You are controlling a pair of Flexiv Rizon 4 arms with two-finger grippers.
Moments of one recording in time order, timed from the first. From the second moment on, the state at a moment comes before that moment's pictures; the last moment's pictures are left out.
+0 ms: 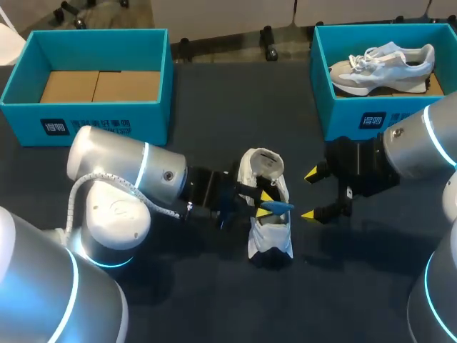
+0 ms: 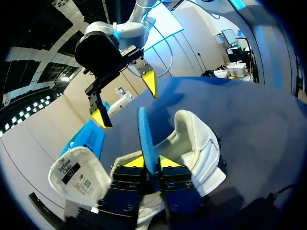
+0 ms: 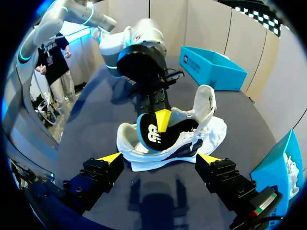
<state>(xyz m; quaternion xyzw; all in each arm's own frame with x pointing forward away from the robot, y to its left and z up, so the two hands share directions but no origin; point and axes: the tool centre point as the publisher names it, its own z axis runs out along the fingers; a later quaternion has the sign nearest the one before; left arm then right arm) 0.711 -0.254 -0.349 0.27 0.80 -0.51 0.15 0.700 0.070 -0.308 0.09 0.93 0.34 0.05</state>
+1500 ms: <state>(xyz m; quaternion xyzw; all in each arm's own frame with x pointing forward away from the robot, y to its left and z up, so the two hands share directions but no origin) 0.697 -0.258 -0.338 0.28 0.79 -0.53 0.13 0.700 0.070 -0.308 0.09 0.93 0.34 0.05</state>
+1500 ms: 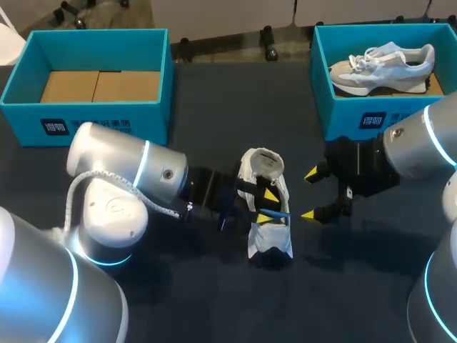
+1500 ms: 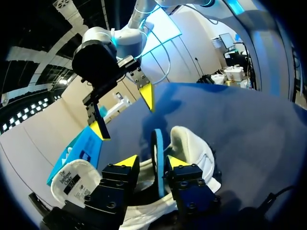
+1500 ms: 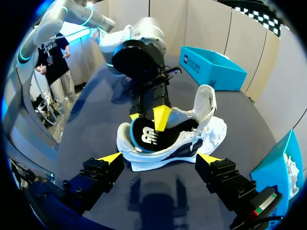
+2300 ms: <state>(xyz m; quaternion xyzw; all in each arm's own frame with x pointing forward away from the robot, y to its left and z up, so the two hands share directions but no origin) 0.696 -0.253 -0.360 0.29 0.80 -0.51 0.12 0.700 0.070 -0.308 0.09 0.93 0.34 0.05</state>
